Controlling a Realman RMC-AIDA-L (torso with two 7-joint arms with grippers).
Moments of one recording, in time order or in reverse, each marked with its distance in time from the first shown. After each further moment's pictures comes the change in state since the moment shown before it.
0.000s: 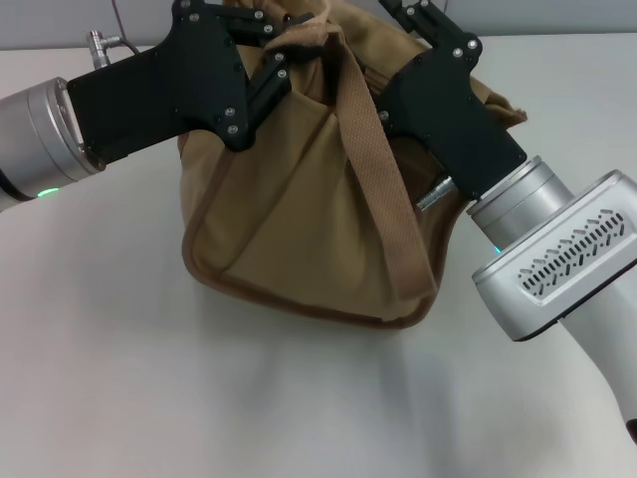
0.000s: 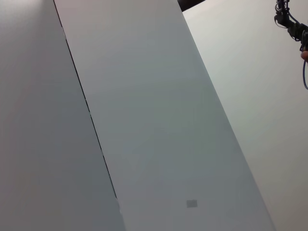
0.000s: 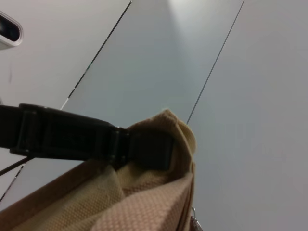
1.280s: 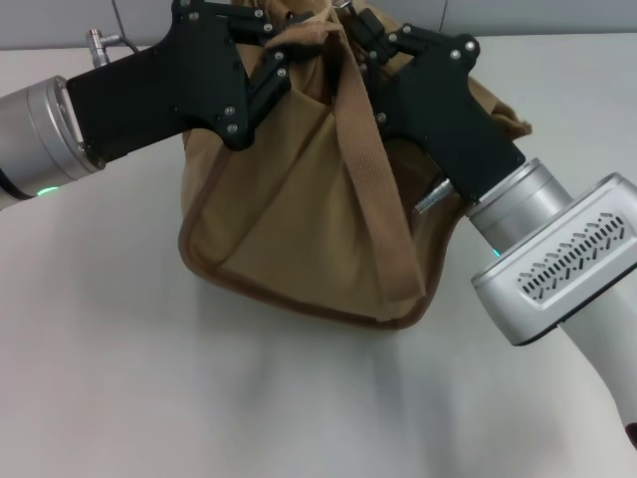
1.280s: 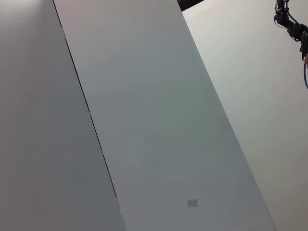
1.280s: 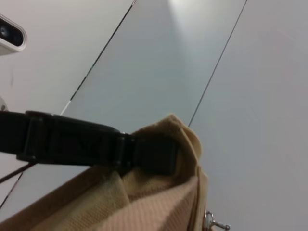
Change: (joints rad) left arm -0.001 0.001 0.000 0.000 0.000 -0.001 0.002; right arm -0.008 0.000 -0.002 0.009 -0.002 -0.003 -0.004
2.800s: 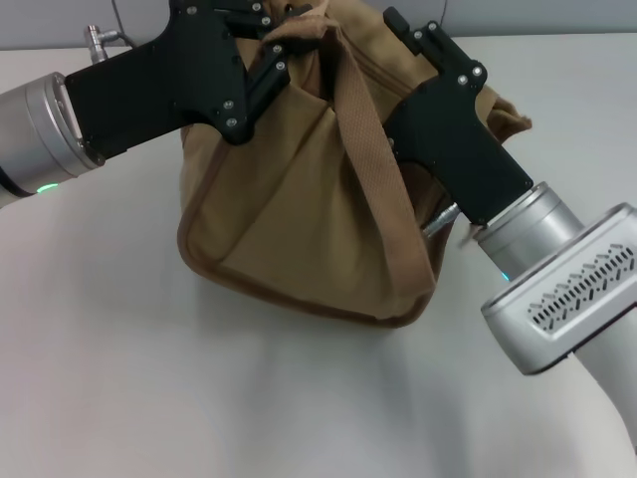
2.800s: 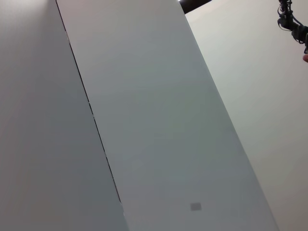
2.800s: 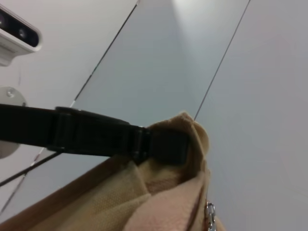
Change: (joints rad) left arm -0.001 -0.002 0.000 0.000 -0.014 -0.001 0.000; right arm -0.051 -0.002 0.025 0.012 -0.072 -0.005 -0.011
